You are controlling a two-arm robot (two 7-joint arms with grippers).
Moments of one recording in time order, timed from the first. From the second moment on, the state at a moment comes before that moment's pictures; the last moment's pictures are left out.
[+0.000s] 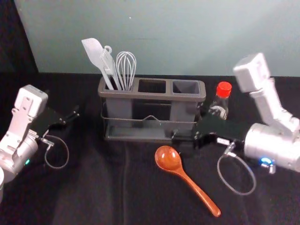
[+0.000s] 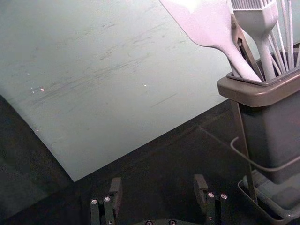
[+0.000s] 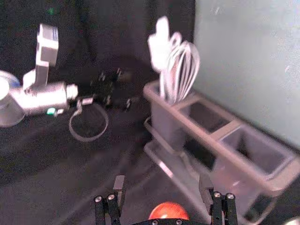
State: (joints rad) left arm -0.20 0.60 0.45 -1.41 -0.25 -0.12 0.03; right arm 0.24 0.64 -0.45 -1.87 0.50 0.45 0.43
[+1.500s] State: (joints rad) left arm -0.20 0.60 0.45 -1.41 -0.25 -0.12 0.03; right arm 0.41 0.47 -0.65 -1.66 0.30 0.84 0.35
